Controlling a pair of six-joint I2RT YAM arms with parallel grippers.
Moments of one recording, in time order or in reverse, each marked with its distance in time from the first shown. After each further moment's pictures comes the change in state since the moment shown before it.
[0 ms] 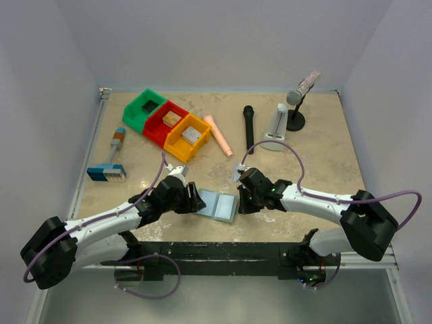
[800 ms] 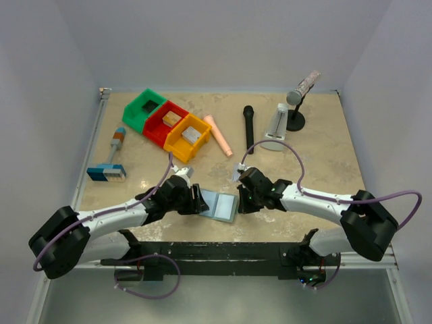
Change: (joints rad) left arm -0.001 0.117 0.000 0.086 0.073 0.003; right arm 0.000 0.000 0.006 -0.001 0.000 0.000
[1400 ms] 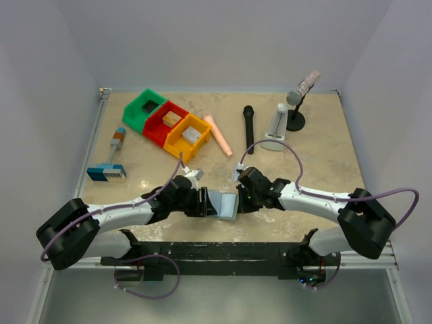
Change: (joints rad) left arm -0.034 0.088 0.009 0.127 0.137 0.023; right arm 0.000 0.024 0.011 0.001 -0.001 -0.001
